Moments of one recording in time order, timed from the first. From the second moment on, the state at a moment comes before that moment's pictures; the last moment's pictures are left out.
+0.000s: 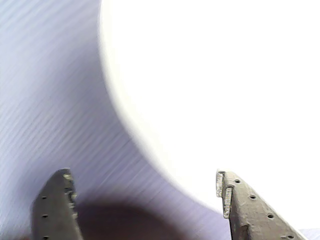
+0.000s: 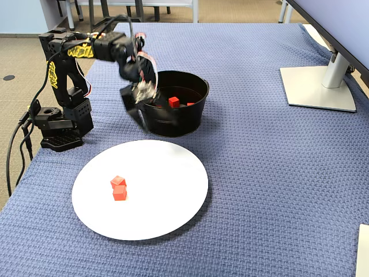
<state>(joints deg) 24.9 92.0 88.6 74.0 -47.3</state>
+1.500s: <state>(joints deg) 51.1 66.0 78.9 67.8 -63.3</state>
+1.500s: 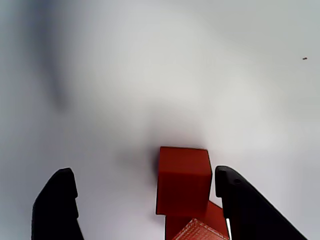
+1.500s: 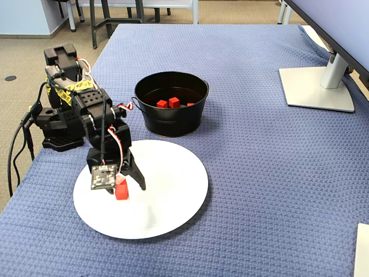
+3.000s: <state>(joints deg) 20.5 93.3 70.3 82.1 -27.1</state>
